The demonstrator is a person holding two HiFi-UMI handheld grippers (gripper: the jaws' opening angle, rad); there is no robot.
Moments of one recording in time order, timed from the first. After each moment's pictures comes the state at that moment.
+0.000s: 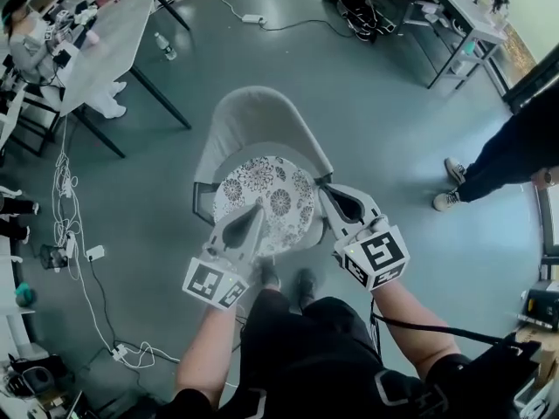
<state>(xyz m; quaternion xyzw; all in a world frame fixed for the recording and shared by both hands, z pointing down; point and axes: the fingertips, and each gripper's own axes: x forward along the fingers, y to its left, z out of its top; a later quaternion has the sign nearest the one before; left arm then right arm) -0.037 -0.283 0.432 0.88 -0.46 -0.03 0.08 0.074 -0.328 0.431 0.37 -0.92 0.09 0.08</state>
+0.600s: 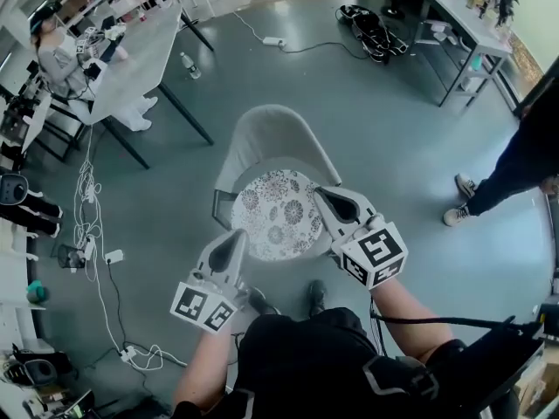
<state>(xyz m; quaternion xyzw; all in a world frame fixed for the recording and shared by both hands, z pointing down) -0.072 -0.207 0.376 0.84 -0.53 -0.01 0.10 0.060 -0.296 0.371 0.33 -0.94 0.09 0.03</state>
